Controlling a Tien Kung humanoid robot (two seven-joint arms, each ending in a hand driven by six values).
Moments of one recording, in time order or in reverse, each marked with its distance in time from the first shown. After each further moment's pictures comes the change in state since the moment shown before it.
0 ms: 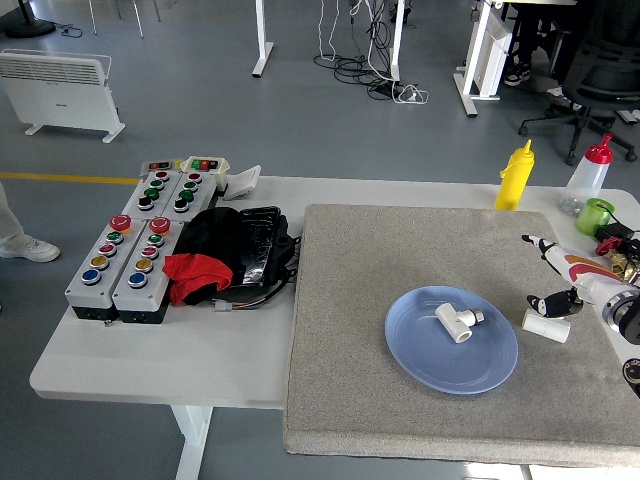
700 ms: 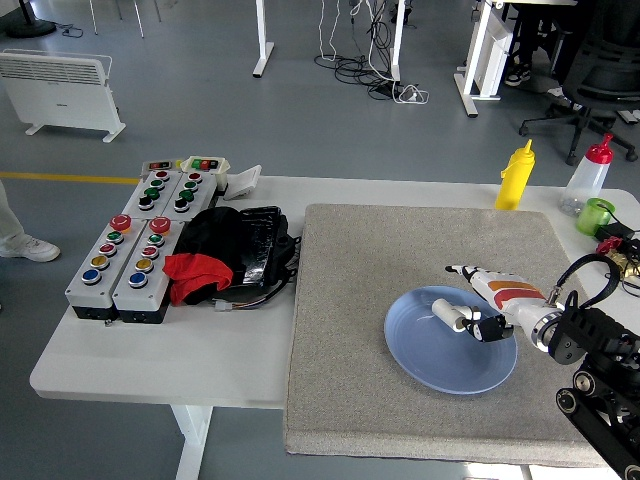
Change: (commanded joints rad) left arm 0.005 0.000 -0.001 -0.001 0.001 0.000 0.002; right arm 0.024 0.099 -0.212 0.013 -0.129 -0.125 0.066
